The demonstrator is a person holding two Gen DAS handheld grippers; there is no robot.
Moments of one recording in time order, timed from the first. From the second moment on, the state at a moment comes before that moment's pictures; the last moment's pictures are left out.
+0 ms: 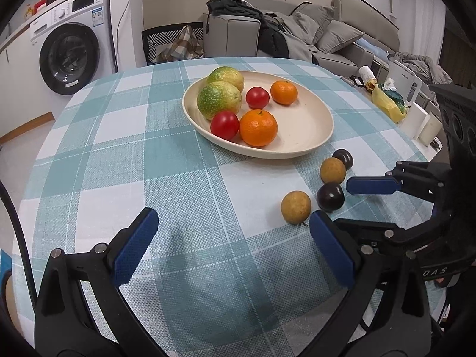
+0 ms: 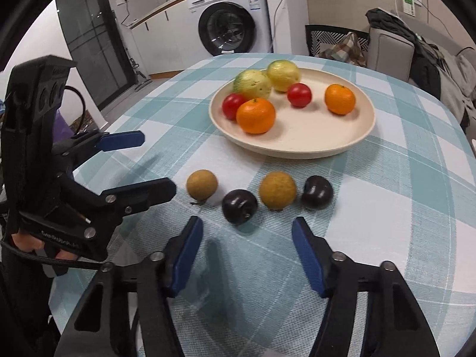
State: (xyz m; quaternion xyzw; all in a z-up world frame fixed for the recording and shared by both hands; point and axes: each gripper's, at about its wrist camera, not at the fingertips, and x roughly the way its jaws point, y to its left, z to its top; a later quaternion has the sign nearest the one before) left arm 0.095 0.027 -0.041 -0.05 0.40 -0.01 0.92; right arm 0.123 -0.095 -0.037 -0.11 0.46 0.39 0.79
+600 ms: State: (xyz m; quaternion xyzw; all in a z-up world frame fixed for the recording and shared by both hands) left arm 0.095 0.029 -0.042 -0.06 0.40 -0.01 0.91; right arm 0.121 -0.075 -0.039 -0.15 0.44 0.38 0.80
